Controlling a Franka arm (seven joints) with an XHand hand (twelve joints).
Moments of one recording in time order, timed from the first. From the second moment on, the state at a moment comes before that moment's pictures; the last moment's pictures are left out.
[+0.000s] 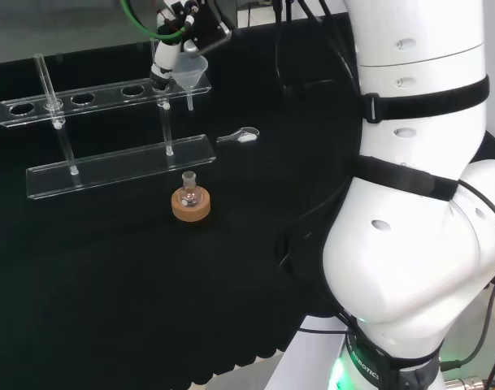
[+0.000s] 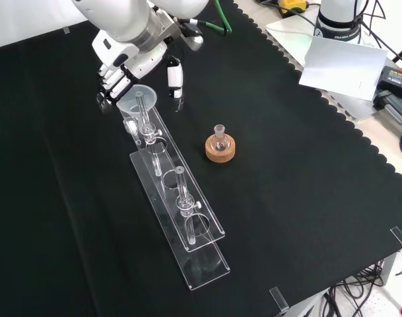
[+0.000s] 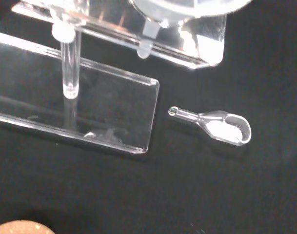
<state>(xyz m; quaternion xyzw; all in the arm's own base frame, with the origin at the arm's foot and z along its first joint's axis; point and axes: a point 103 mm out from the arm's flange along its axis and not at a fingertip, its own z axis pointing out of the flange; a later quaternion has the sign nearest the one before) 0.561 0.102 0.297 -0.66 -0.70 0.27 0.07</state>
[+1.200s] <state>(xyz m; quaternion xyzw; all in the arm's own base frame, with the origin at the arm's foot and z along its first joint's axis) 0.559 0.090 0.277 -0.66 -0.69 0.29 0.09</state>
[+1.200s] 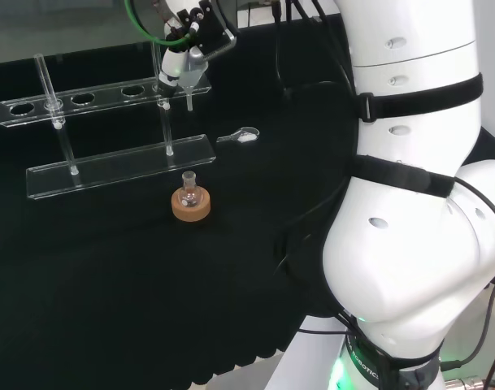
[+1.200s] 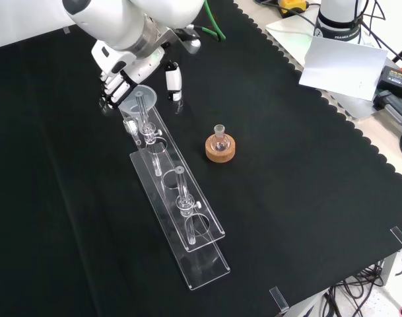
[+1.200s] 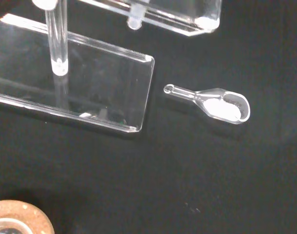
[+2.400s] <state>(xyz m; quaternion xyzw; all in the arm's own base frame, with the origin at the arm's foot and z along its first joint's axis) 0.562 0.076 0.277 -0.67 -0.69 0.28 0.08</state>
